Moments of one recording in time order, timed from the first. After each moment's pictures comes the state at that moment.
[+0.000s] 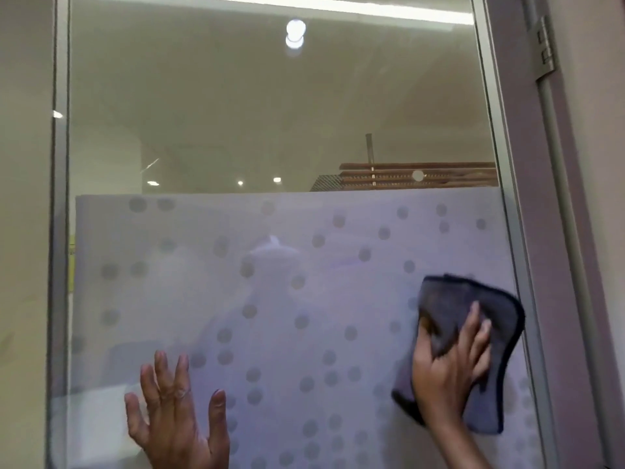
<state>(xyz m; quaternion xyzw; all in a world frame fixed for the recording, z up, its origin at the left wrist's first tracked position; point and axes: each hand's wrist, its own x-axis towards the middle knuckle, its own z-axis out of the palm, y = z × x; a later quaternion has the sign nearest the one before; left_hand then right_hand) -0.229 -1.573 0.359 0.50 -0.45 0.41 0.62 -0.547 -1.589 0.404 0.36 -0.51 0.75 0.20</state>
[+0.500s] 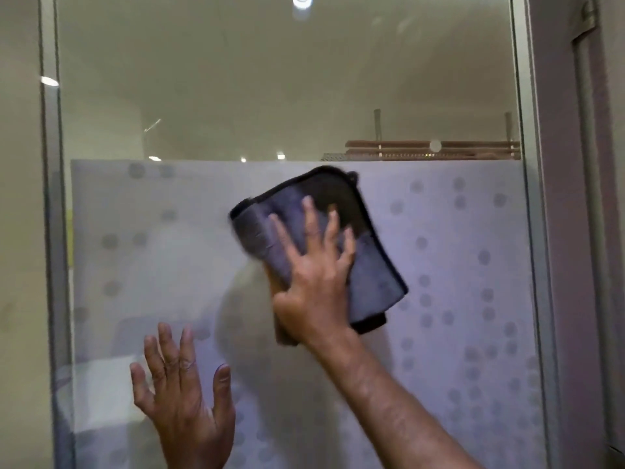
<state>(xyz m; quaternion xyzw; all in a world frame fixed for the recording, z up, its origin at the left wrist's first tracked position) -0.231 -1.565 0.358 0.49 -0.49 0.37 0.62 -0.399 -1.568 0.503 0.65 -0.42 0.54 0.35</state>
